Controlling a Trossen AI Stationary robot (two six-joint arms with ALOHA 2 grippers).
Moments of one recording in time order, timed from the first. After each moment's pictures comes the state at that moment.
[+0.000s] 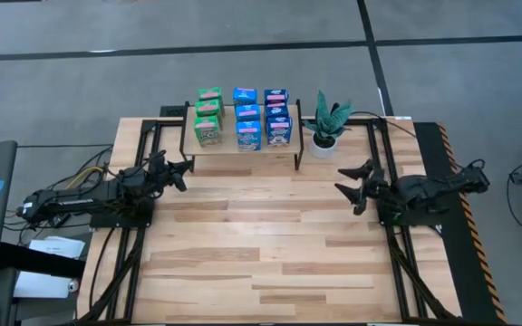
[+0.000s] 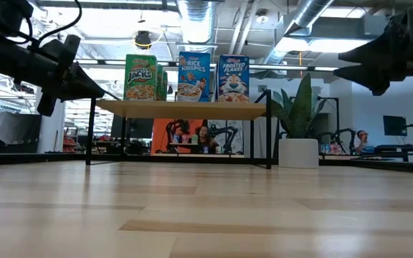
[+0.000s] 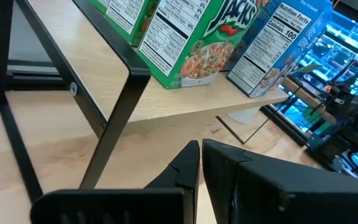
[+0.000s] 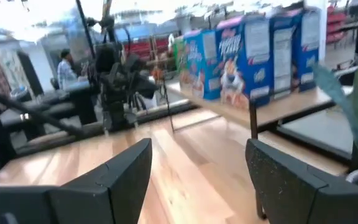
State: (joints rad) left arm 0.17 0.18 0.06 0.02 -0.55 -0.59; right arm 0.25 0.01 0.01 0.09 0.62 0.14
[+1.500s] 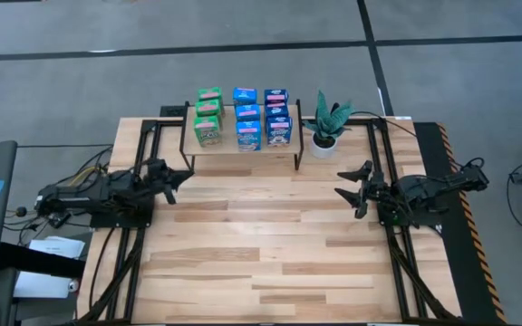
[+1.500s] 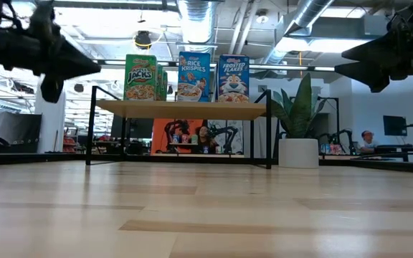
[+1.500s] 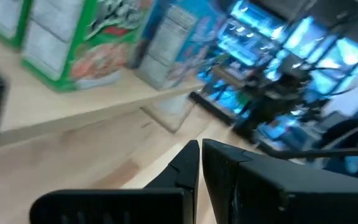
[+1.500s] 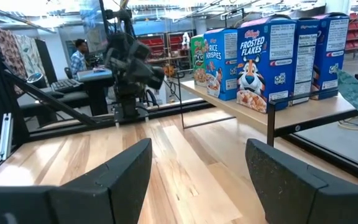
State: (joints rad) left arm 0.02 0.01 0.08 -0.05 -0.43 -0.52; right arm 0.28 0.02 0.01 0.09 0.58 0.08
